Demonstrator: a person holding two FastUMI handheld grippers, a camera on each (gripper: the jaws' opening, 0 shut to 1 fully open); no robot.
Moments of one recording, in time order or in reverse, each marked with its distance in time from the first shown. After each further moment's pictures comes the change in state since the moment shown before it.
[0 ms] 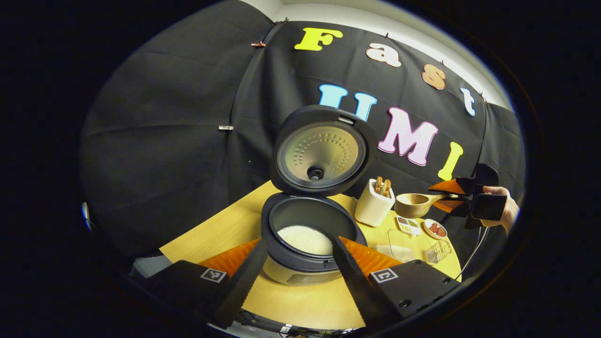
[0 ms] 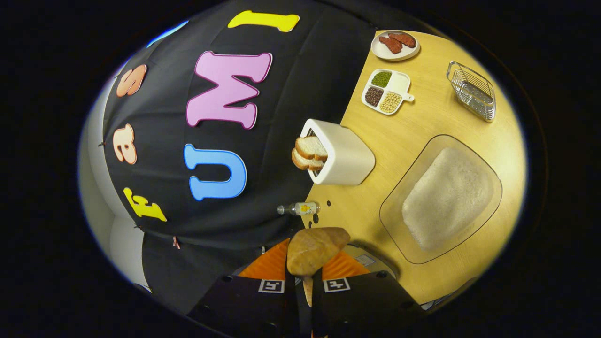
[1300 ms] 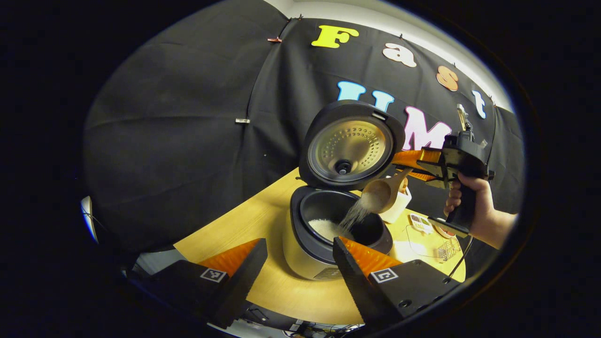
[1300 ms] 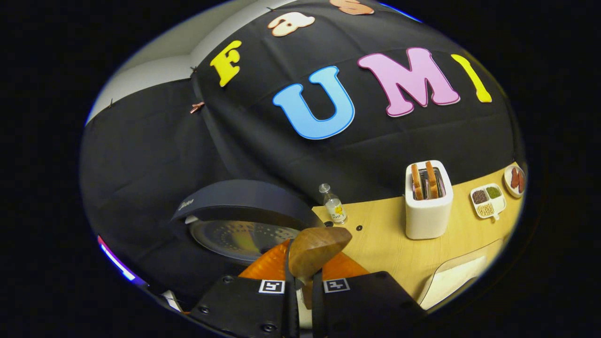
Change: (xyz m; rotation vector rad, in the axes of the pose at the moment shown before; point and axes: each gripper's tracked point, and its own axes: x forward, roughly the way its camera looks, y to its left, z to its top) left arm -0.002 0.048 -0.014 -0.024 0.024 0.054; right arm 0.088 0.070 -0.150 -1.075 -0.083 0.191
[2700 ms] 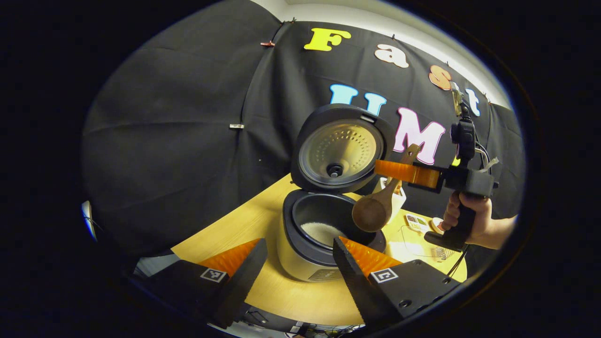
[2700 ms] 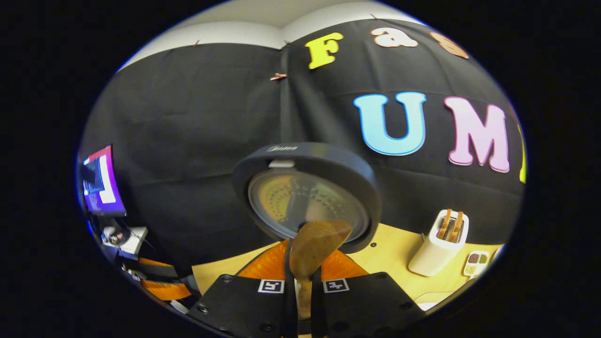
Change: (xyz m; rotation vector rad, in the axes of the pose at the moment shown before) left arm -0.003 -0.021 0.003 0.032 -0.037 -0.038; right arm -0.041 0.054 -0.017 -0.315 0.013 0.192
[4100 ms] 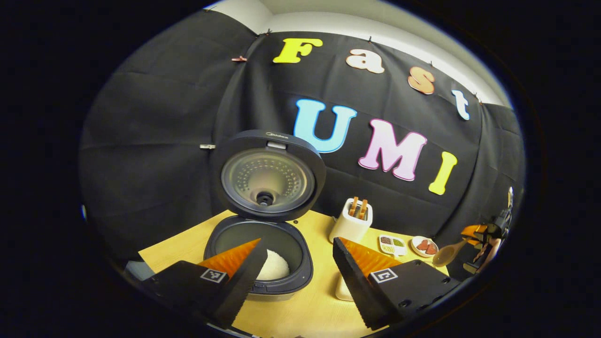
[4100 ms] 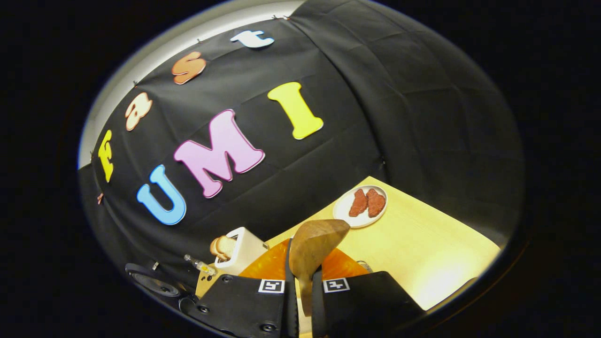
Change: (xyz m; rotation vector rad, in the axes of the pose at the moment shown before) left arm 0.027 -0.153 0.056 0.008 -0.097 0.027; right arm -0.350 -0.452 -0.047 0.680 -0.209 -0.941
